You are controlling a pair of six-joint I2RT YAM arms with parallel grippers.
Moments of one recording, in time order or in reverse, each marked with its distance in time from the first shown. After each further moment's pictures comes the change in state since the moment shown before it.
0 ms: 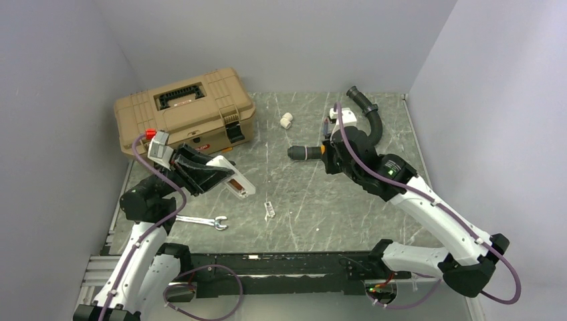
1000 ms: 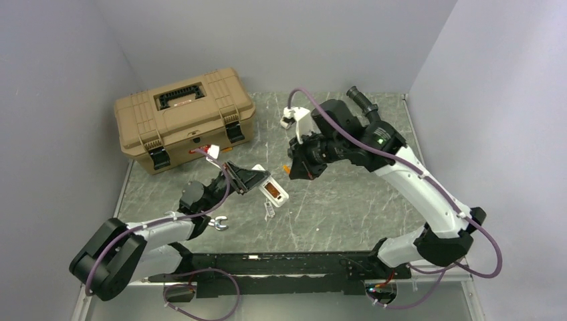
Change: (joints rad) left arm -0.451 0.428 -0.285 0.089 -0.630 0.011; right arm 0.047 0.269 0.515 -0.369 -0.660 -0.217
